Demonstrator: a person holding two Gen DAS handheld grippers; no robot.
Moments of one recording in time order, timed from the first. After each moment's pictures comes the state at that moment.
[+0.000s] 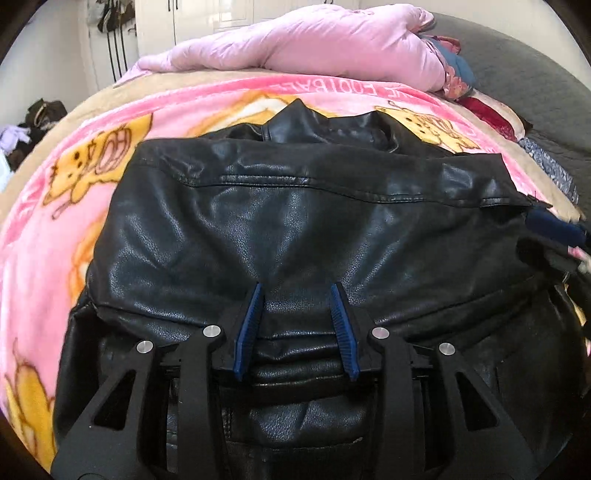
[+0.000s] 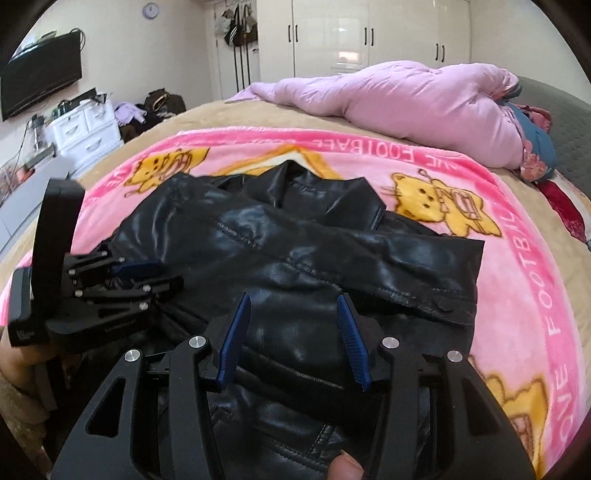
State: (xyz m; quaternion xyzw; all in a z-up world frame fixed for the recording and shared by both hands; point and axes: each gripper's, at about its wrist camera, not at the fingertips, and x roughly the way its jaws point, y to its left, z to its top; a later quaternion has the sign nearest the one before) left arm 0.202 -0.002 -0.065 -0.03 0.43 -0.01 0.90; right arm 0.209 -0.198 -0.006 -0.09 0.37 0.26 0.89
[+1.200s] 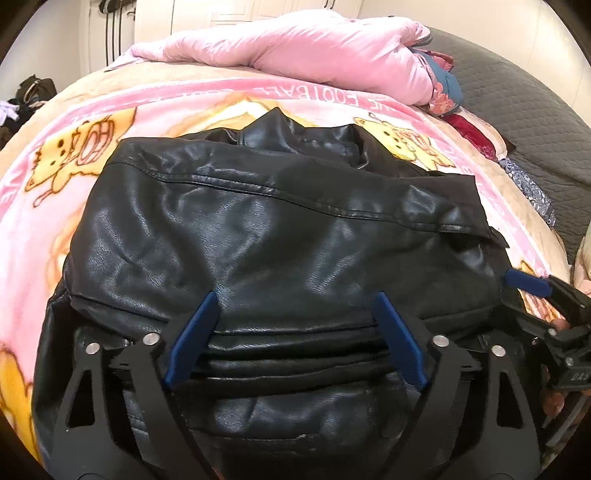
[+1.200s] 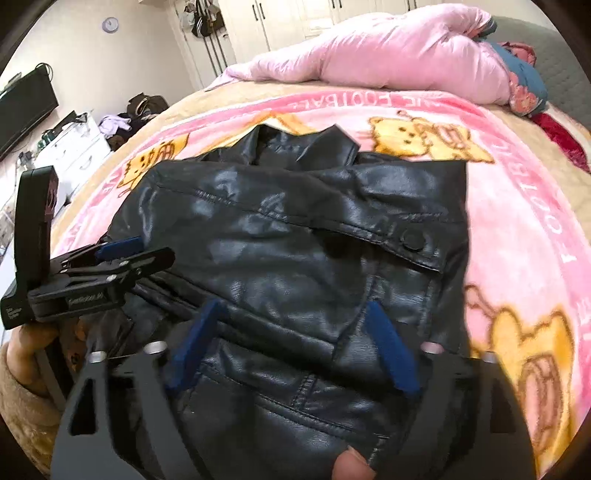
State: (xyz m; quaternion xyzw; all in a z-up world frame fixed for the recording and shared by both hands) left arm 0.199 -0.016 -0.049 -0.08 0.43 -0.05 0.90; right arm 0.207 -0.244 -0.018 -0.01 0.42 0.24 0.87
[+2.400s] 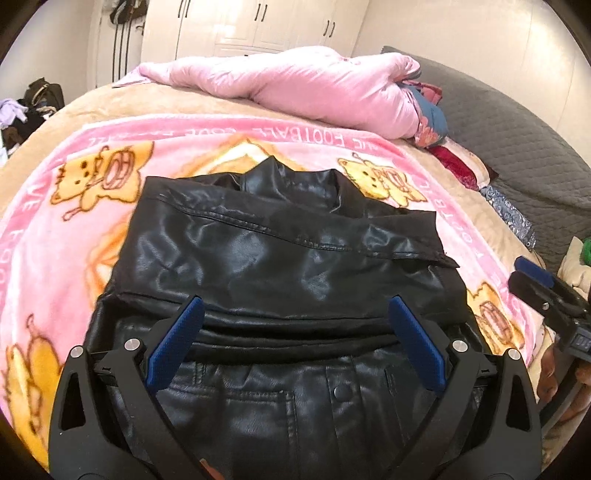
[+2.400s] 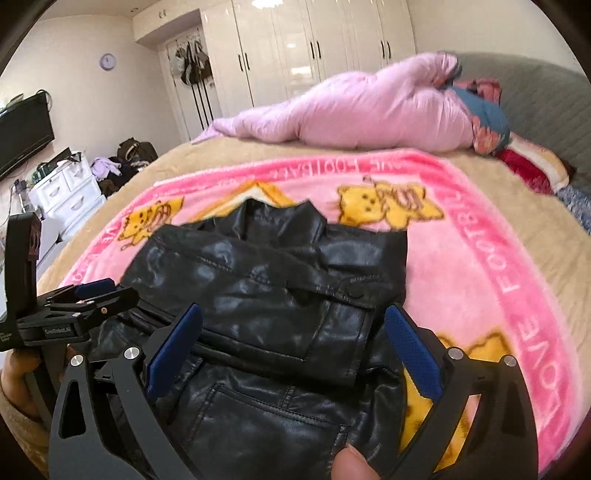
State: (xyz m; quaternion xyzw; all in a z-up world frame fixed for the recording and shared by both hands) left arm 0.151 -0.009 0.014 -0.10 0.38 -0.05 0.92; right arm 0.167 -0.274 0.056 0.00 0.33 0.22 0.92
